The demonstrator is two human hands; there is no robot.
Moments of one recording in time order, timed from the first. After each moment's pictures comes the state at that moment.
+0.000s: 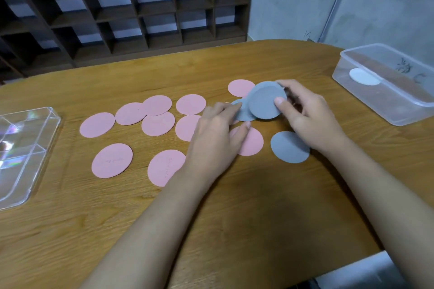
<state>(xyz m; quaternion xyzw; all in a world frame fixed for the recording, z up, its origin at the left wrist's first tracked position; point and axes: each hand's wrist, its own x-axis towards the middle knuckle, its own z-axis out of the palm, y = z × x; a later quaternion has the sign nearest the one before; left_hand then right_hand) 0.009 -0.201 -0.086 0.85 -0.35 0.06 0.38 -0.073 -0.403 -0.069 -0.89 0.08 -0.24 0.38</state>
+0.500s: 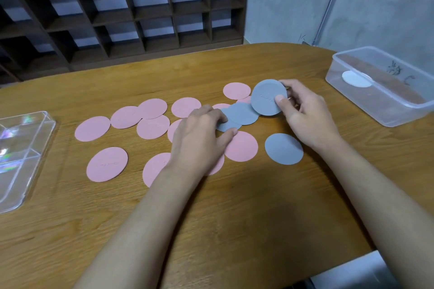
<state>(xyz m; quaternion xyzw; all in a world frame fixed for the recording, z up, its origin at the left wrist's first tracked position) 0.019 -0.190 -0.078 0.90 -0.33 0.08 0.26 -0.072 -0.407 -0.066 -0.88 0.14 -0.26 0.38</state>
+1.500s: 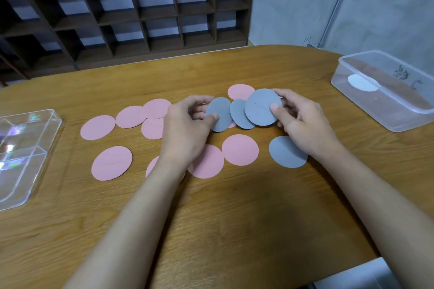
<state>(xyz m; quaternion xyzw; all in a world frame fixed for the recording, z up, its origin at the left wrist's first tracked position) 0.037 -0.177 -0.066 0.77 -0.17 -0.04 0.62 -0.067 -0.400 -0.074 -0.88 0.11 -0.23 0.40</state>
